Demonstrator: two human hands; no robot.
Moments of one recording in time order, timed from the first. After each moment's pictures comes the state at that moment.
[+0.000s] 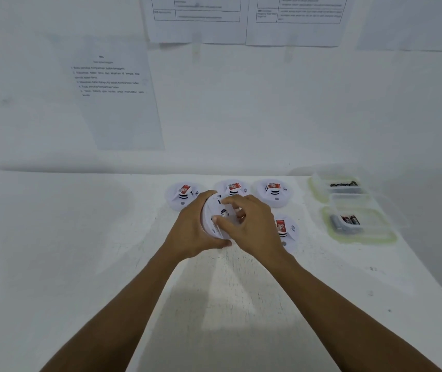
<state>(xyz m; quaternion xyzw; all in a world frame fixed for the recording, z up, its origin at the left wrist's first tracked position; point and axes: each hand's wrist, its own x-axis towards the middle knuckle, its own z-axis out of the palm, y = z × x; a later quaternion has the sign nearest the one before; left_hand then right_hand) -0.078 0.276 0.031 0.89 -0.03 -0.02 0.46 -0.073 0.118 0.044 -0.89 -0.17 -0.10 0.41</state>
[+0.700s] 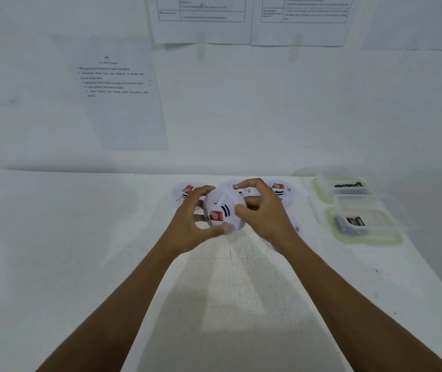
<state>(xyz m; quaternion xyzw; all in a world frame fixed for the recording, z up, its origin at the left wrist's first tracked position) -0.089 0.290 0.031 0.83 -0.07 0.08 0.55 -0.061 0.103 0.063 -0.78 -0.14 0.03 0.60</state>
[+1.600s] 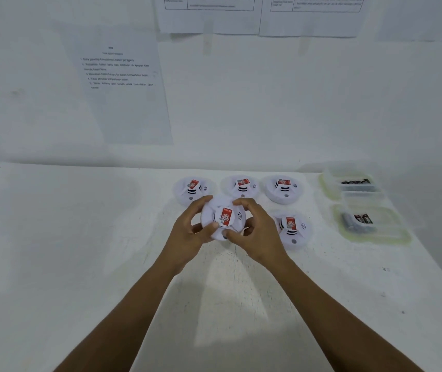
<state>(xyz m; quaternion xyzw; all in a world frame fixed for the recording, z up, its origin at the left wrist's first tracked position) -0.109 0.293 0.001 0.73 -0.01 0.08 0.67 -0.069 0.117 -0.004 -0.81 -0.21 -0.04 0.54</state>
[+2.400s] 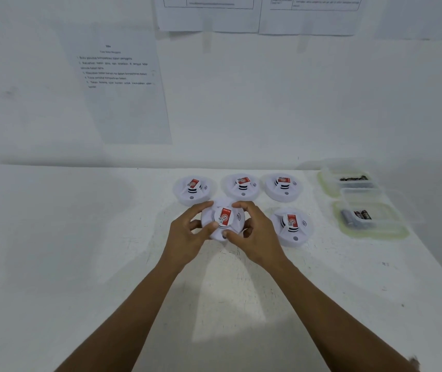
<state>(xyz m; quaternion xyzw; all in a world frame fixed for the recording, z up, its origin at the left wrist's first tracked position) -0.103 0.303 -0.016 0.77 -0.02 0.13 0.63 -0.072 0.125 -0.016 -0.82 -0.20 -0.04 0.54</state>
